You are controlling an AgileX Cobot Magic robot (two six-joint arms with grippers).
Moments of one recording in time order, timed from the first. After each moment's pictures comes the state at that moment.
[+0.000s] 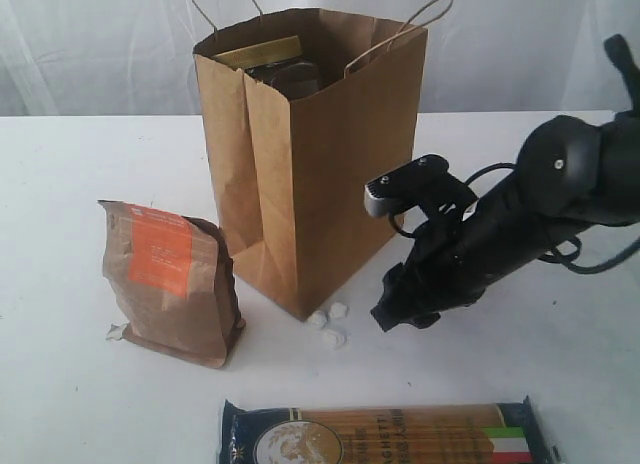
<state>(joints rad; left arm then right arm) -0.53 0.01 0.02 -0.10 0.31 0.06 0.45 1.63 -0.91 0.42 0.52 -0.60</state>
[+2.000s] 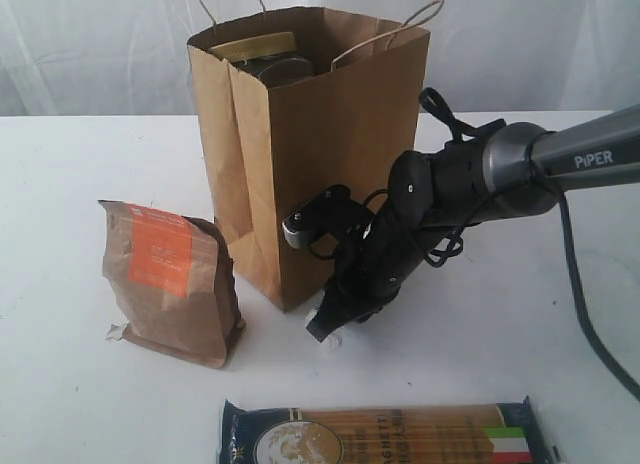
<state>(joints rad) -0.53 0.01 0.02 -0.10 0.31 0.06 0.56 1.99 -1.16 0.34 0.49 -0.62</state>
